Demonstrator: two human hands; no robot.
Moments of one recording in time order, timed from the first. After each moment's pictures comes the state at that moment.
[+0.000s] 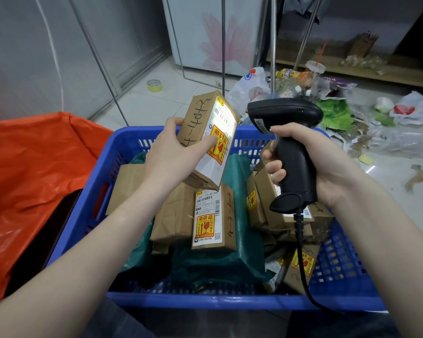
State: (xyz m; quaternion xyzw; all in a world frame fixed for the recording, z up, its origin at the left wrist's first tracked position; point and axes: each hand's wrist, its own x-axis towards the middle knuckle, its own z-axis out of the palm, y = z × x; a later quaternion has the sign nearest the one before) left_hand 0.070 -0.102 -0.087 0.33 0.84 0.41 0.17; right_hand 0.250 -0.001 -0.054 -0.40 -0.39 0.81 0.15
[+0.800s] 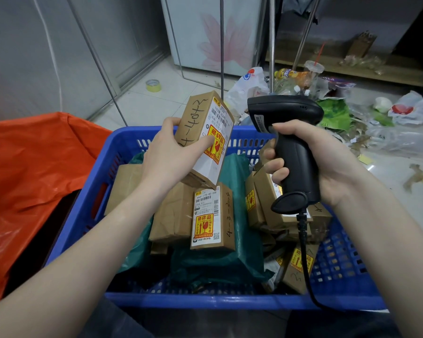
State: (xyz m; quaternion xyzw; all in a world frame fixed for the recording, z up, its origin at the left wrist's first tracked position) left_hand 0.071 -0.101 -0.085 0.32 0.85 0.39 0.16; right_hand 0.253 0.000 -0.049 -0.36 -0.36 0.85 0.12
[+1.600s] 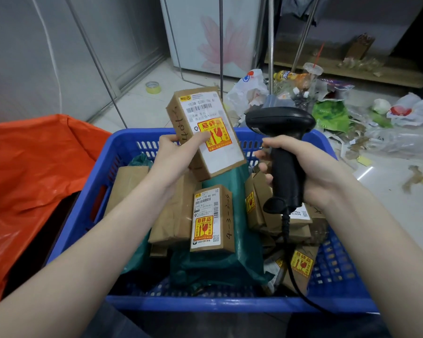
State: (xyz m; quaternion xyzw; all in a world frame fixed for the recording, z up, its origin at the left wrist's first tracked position) left_hand 0.073 -0.095 -0.086 0.17 0.72 0.56 0.36; right_hand 0.248 -0.001 -0.063 -0.41 -0.41 0.80 0.17
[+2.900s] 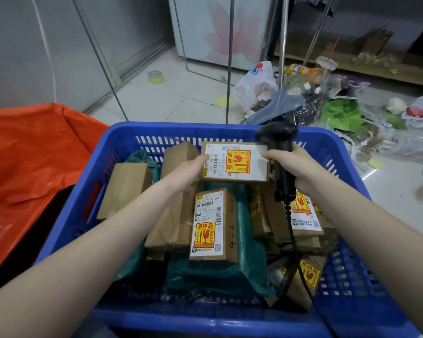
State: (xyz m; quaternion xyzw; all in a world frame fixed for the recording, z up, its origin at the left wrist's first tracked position) left_hand 0.050 -0.066 -0.155 0.25 0.77 0.38 0.45; right_hand 0.207 0.069 -0.149 -0.51 -0.54 0.64 0.17
